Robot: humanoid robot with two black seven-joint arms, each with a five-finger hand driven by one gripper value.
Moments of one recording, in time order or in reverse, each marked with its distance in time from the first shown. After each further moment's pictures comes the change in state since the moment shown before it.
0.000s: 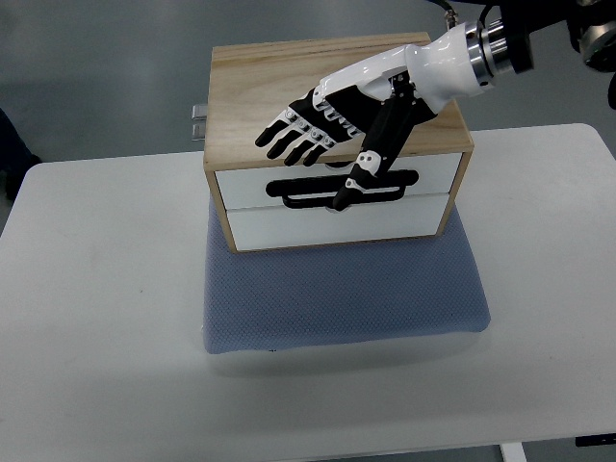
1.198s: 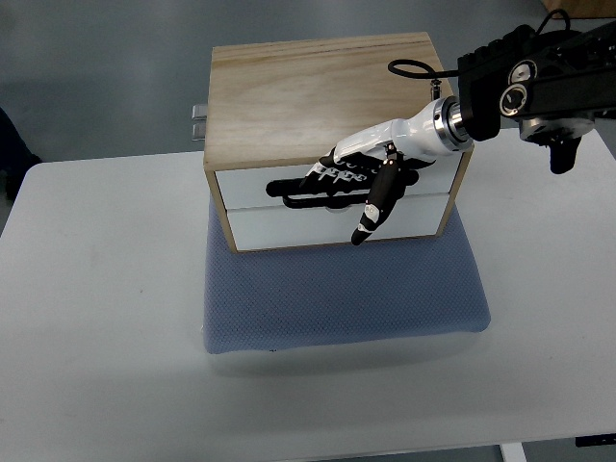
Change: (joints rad) left arm 0.000 0.000 0.000 0.000 0.000 0.000 0.000; right arm -0.119 0.099 -0.085 -0.001 -0.104 -0.294 -0.117
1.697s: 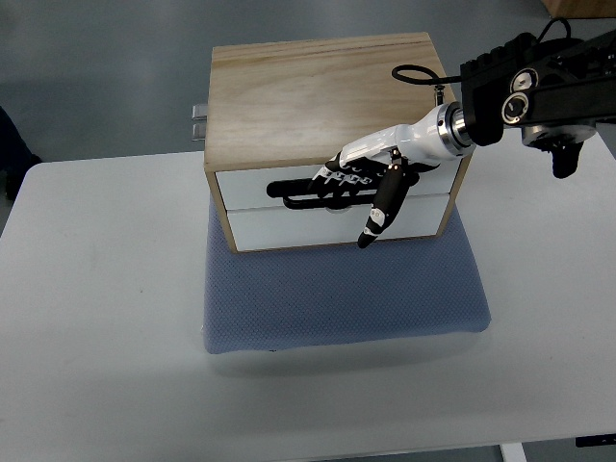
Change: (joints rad) left arm 0.000 0.000 0.000 0.000 0.000 0.000 0.000; right arm -0.012 -0.007 -0.002 0.000 -0.028 0.018 -0.001
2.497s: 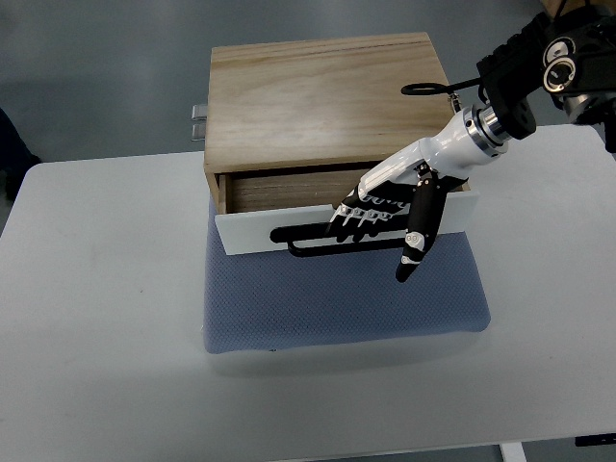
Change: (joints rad) left arm 0.000 0.000 0.000 0.000 0.000 0.000 0.000; right arm 0.059 -0.090 0.014 0.026 -0.048 0.323 0.009
